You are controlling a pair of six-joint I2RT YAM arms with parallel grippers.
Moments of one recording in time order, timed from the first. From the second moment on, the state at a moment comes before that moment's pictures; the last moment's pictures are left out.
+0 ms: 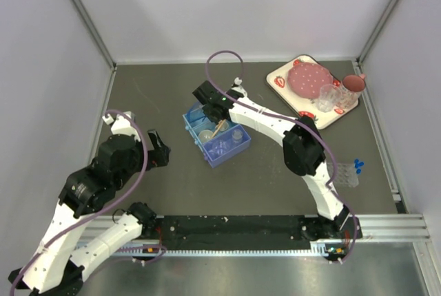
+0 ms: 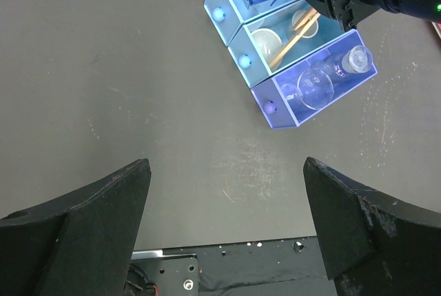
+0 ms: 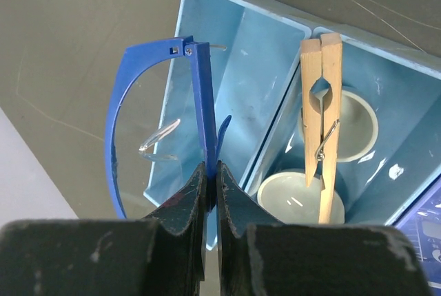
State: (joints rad) left arm -0.60 0.62 1.09 -1.07 -0.34 -0.59; right arm 0.88 2.20 1.98 -0.77 0.47 1.58
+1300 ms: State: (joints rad) left arm -0.60 0.68 1.09 -1.05 -0.34 -0.58; right arm 0.86 2.31 2.06 -0.75 0.45 1.48
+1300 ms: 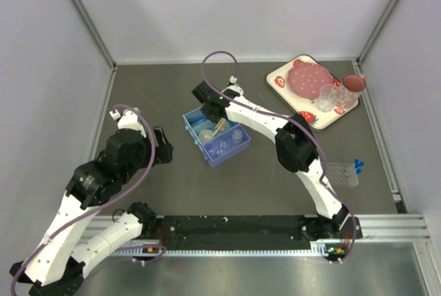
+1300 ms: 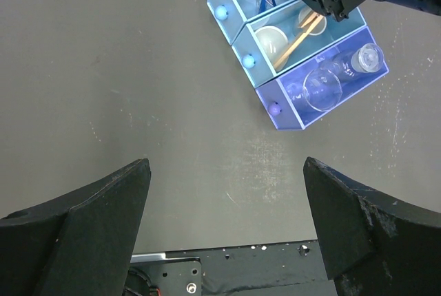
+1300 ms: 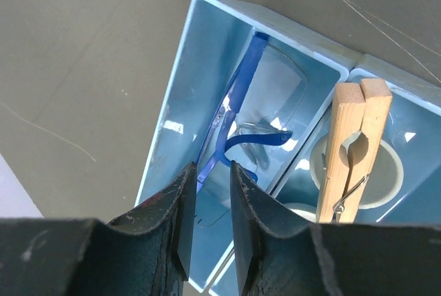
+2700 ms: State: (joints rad) left arm -0.60 0.85 1.09 -0.68 -0.27 -0.40; right arm 0.71 0.95 1.19 -0.63 0.94 0.42
